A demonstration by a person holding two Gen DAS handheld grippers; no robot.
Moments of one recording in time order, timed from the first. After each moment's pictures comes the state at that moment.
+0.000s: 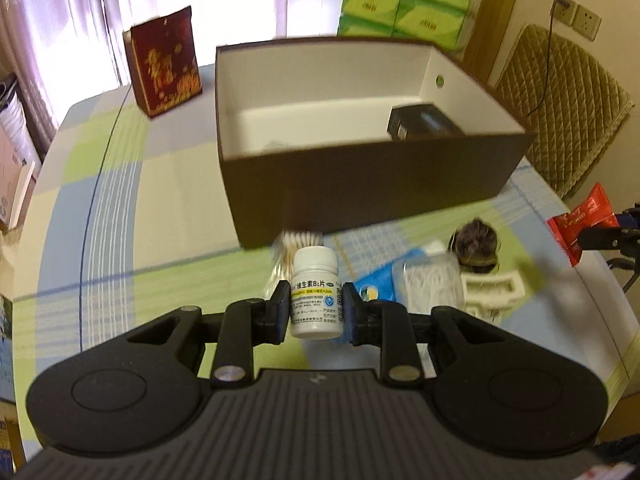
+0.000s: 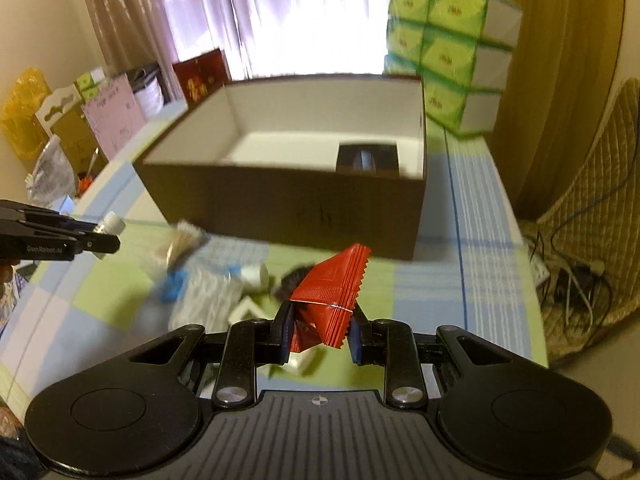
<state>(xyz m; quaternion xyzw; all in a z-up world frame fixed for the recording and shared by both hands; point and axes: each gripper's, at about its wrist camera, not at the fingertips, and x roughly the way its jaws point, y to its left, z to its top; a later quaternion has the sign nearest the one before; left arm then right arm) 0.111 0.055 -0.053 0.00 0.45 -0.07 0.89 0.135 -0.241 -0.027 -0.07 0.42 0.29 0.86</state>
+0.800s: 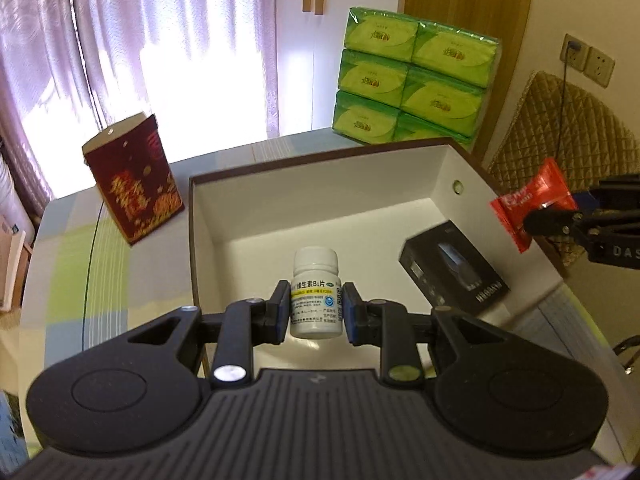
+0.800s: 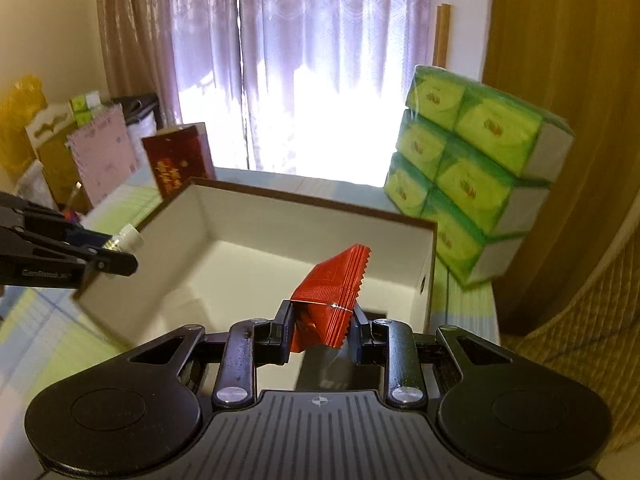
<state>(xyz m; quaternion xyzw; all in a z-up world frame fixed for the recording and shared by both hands) 0.257 0.038 -0.005 0.02 0.40 -0.08 0.91 0.277 -0.165 0.012 -0.12 0.34 0.30 0.88</state>
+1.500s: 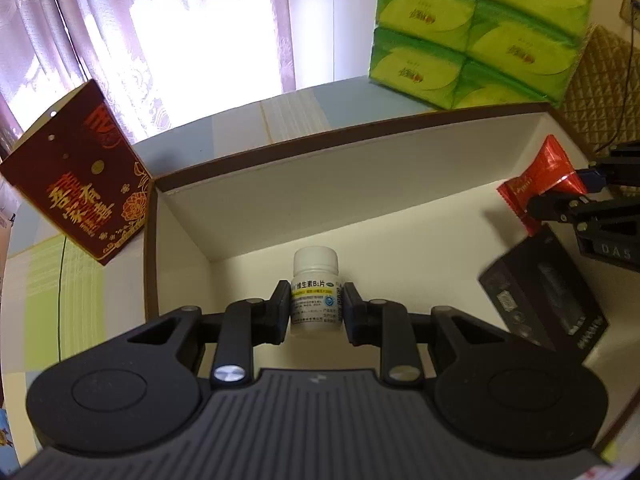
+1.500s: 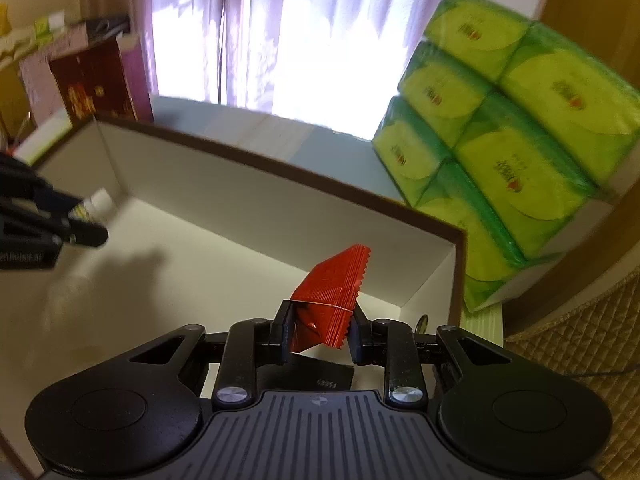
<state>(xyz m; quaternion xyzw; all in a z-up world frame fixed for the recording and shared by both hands) 0.384 0.036 -0.081 0.05 0.48 -0.05 0.88 0.401 -0.113 -0.071 -0.22 0.41 0.27 0.85</state>
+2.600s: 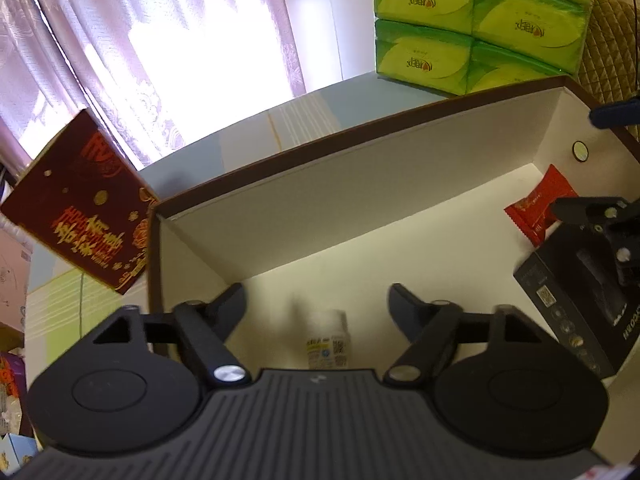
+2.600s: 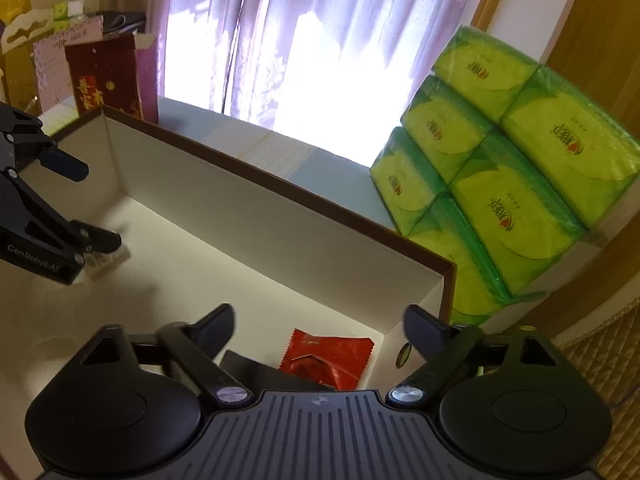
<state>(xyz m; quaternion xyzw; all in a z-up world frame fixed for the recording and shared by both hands) 0.388 0.028 -0.089 0.12 0.46 -0.04 0.88 0.388 -0.113 -0.064 -0.24 0.35 0.28 0.86</state>
